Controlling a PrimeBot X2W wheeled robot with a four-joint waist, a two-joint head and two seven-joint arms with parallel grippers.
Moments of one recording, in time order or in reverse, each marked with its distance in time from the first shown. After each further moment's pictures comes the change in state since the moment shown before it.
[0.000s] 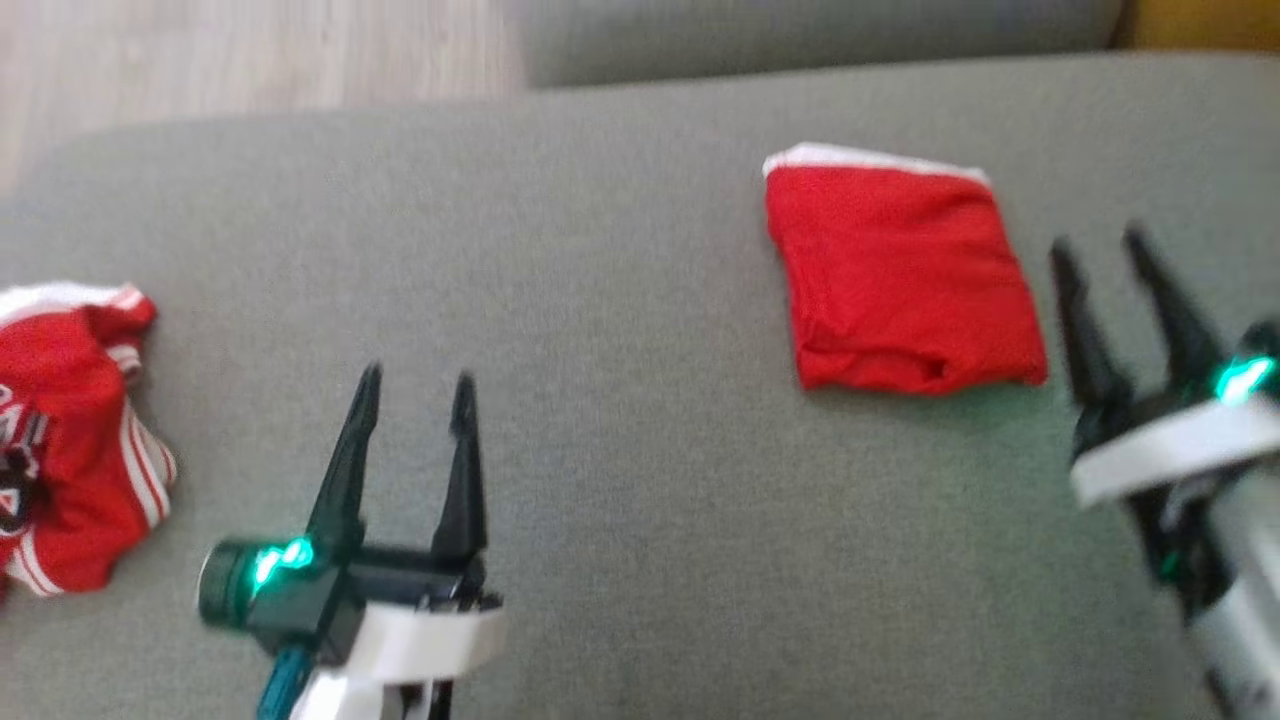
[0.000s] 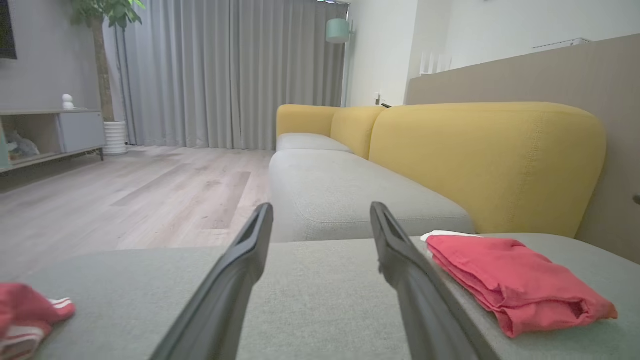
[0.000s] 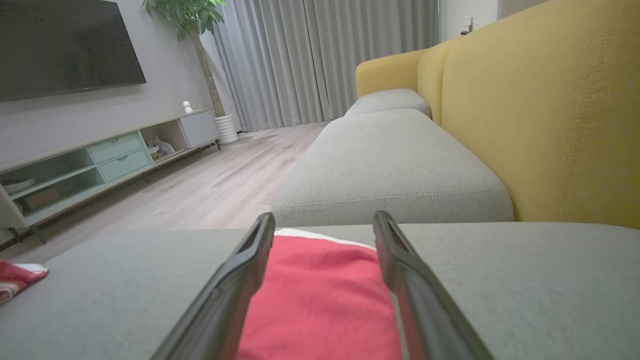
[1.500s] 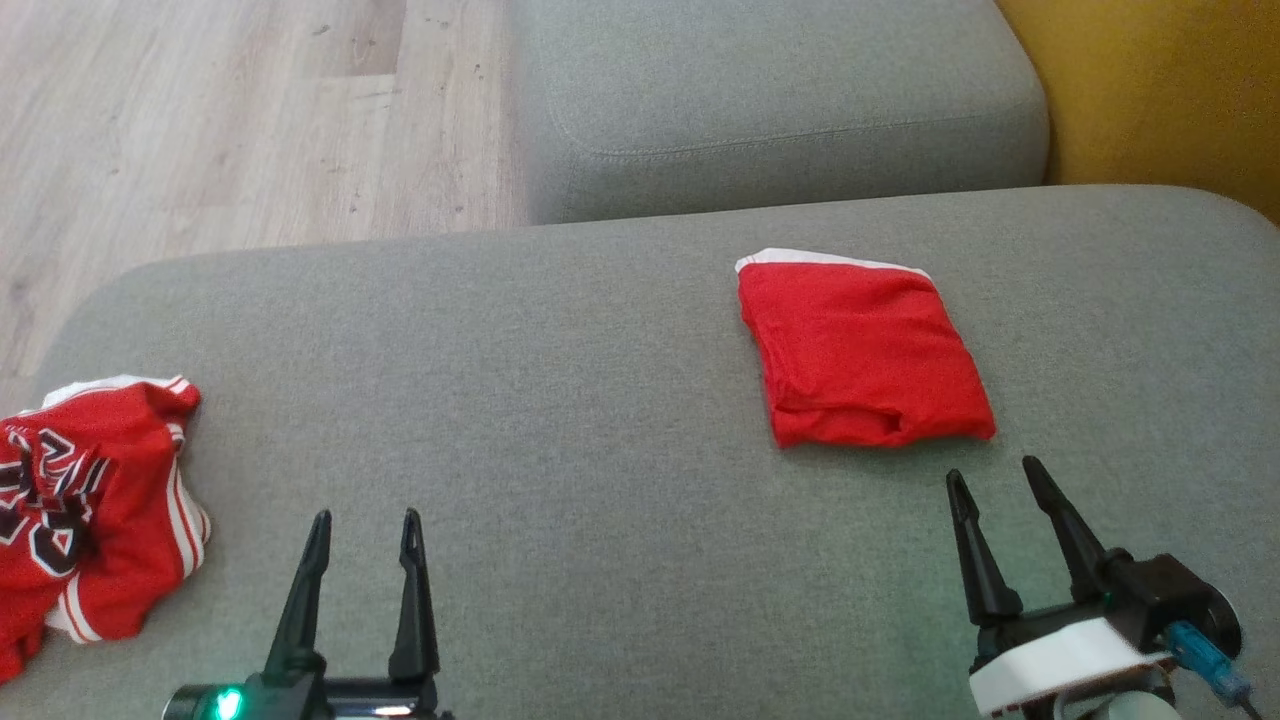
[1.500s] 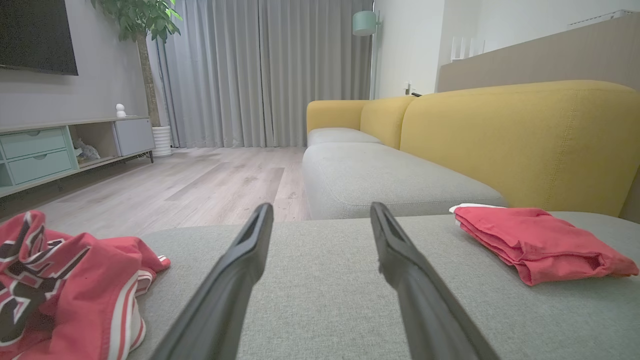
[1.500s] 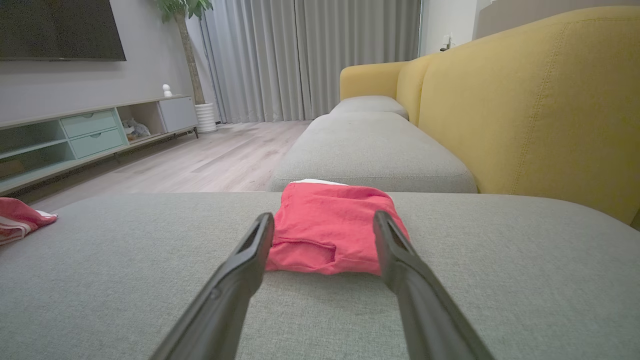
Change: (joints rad) left arm 0.209 -0.004 0.104 0.040 0.058 0.012 0.000; right arm 0.383 0.330 -0.218 -0.093 -0.481 0.000 -0.002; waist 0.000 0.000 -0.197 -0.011
